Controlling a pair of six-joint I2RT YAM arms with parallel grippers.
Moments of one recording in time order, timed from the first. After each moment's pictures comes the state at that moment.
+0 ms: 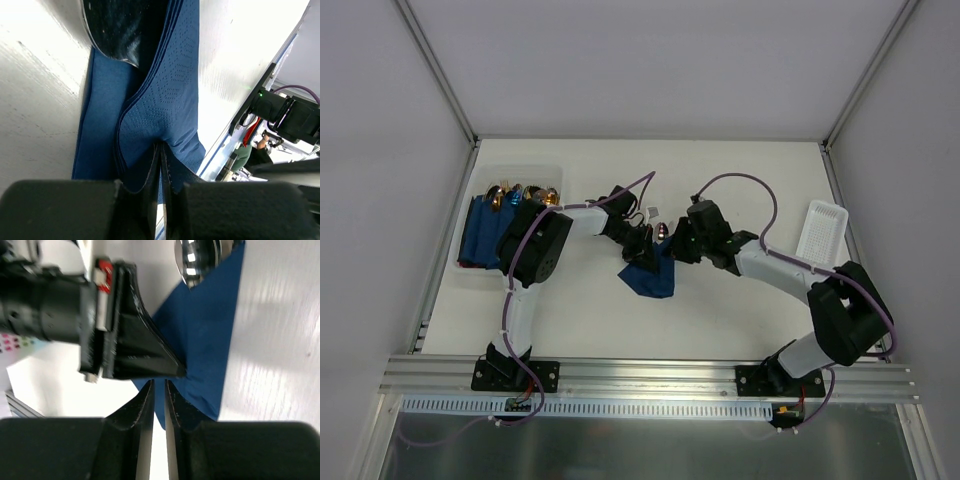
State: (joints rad) left arm -0.53 2.15 1.33 -0.36 0.83 -0.46; right arm 0.66 1.51 0.86 -0.15 -0.08 0.82
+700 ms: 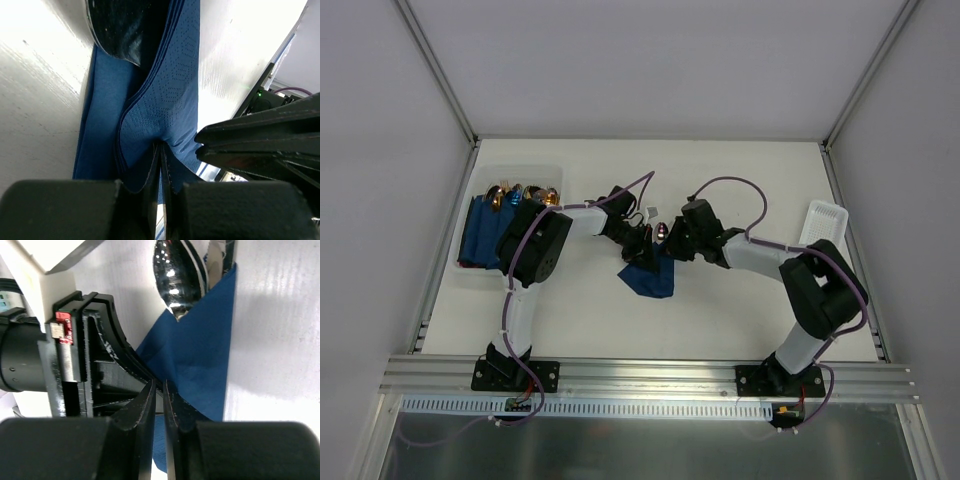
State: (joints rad) left arm -0.53 2.15 1.32 -0.35 0.84 -0.46; right arm 0.62 1.68 0.90 -0.02 -0.11 0.86
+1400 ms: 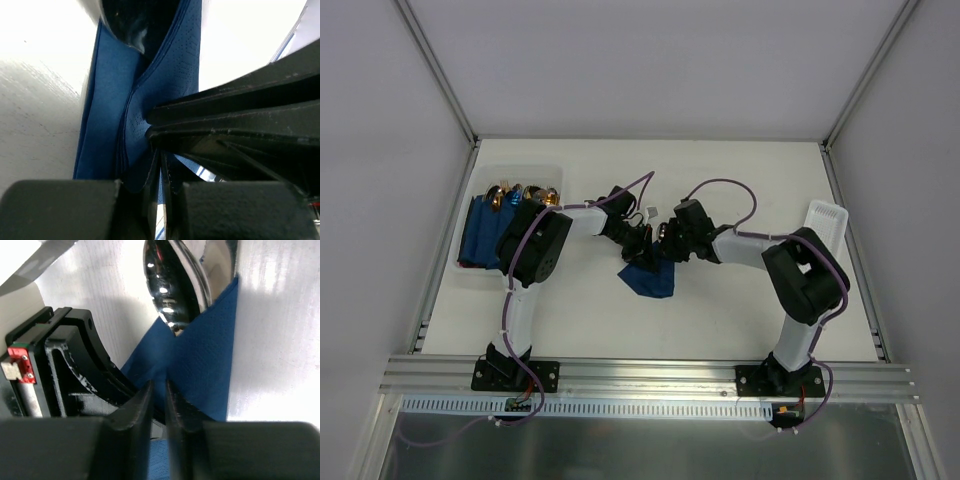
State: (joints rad) left arm -0.53 2.15 1.32 -0.34 0.84 -0.46; right arm 0.62 1.80 0.96 -0.02 -0.12 0.87
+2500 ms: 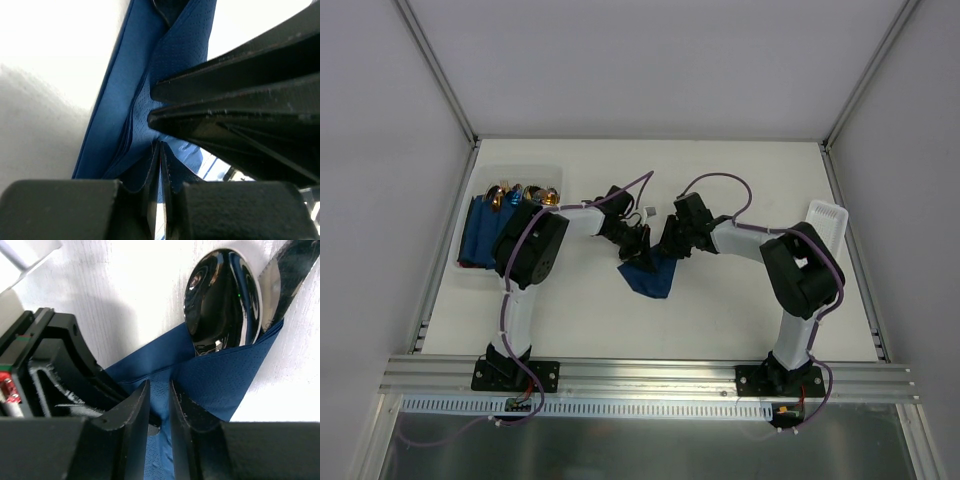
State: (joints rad) left arm -0.52 2.13 1.30 -0.35 0.85 -0.43; right arm 0.59 1.85 1.06 -0.15 -0.18 0.77
